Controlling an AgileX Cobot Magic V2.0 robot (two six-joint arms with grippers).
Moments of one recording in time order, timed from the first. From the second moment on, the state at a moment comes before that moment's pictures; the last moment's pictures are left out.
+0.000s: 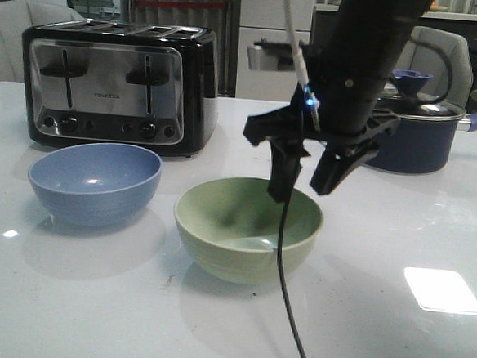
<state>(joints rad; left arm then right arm) -0.04 0.53 -0.62 -0.05 0.68 0.10 0.47 1.87 -1.40 0.10 0.77 -0.05</state>
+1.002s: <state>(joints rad) -0.18 1.20 -0.82 -0.12 0.61 0.10 0.60 0.79 -0.70 0.15 0.65 -0.14</state>
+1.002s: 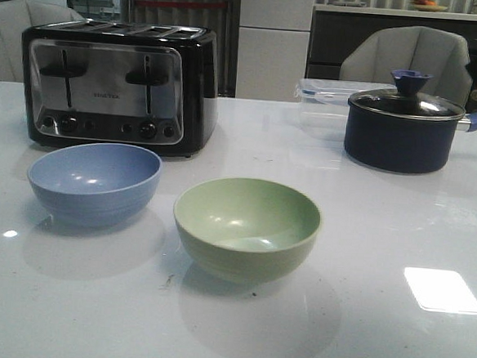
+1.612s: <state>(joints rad) -0.20 1.81 -1.16 -0.18 0.58 0.10 0.60 0.79 -0.70 0.15 0.65 -0.14</state>
